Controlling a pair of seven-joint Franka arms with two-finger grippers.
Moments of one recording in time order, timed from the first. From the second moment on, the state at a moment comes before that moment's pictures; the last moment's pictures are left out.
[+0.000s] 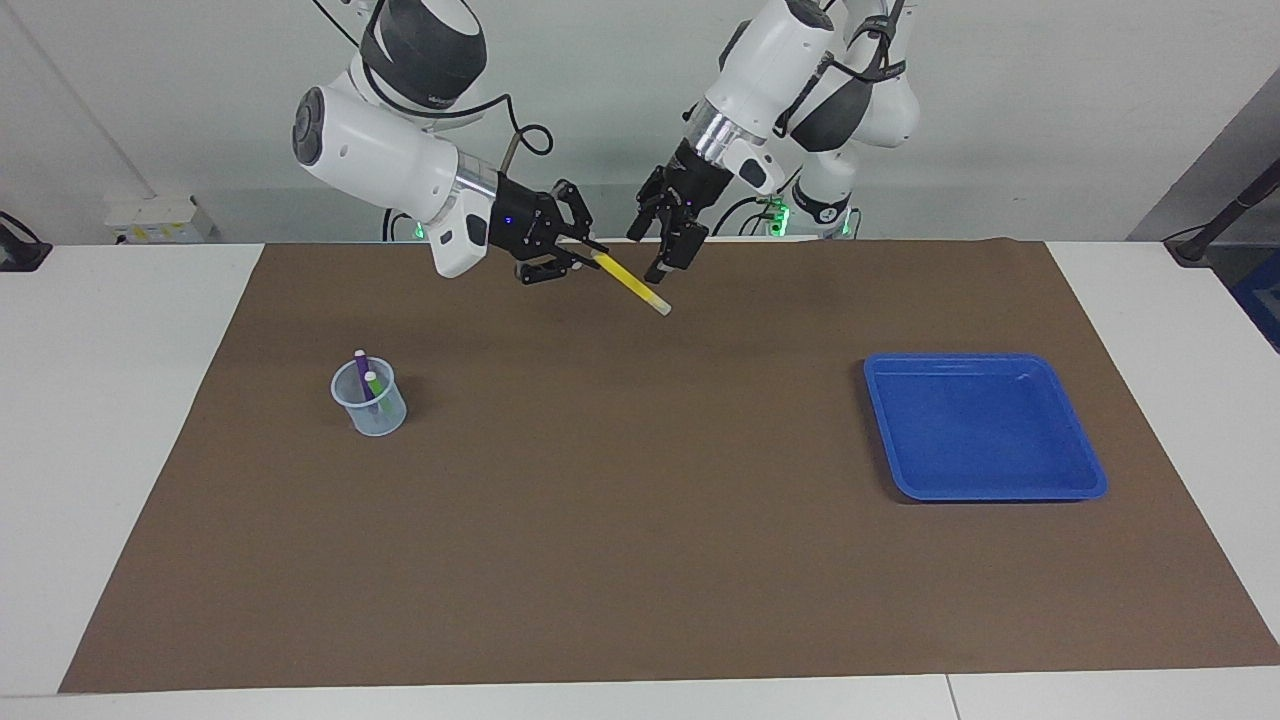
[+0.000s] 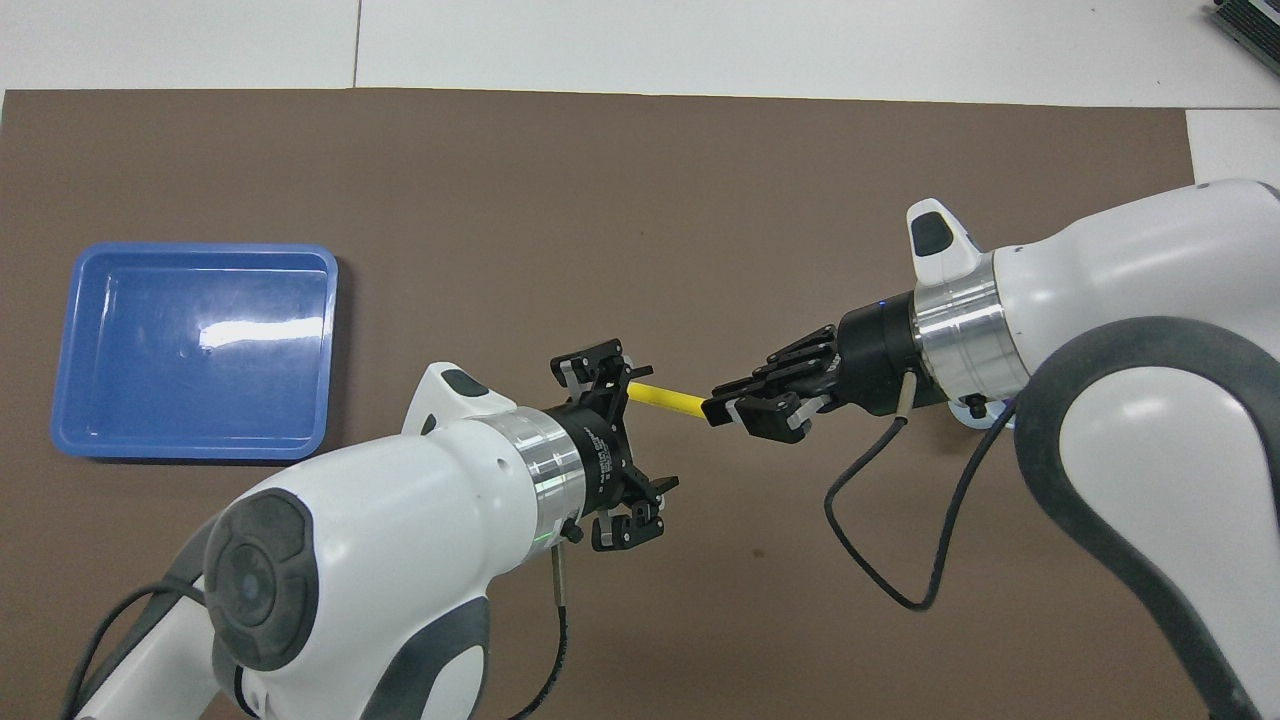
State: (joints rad) left arm -0.68 -0.14 -0.06 -2.06 -0.42 2.42 -2.18; right arm 0.33 0.00 -0.05 -1.84 0.90 1.80 -0.63
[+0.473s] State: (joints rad) left arm -0.69 -0.13 -0.05 -2.06 -0.42 2.42 -2.18; right arm 0.34 0.00 -0.05 -1.84 0.94 1.83 -0.64
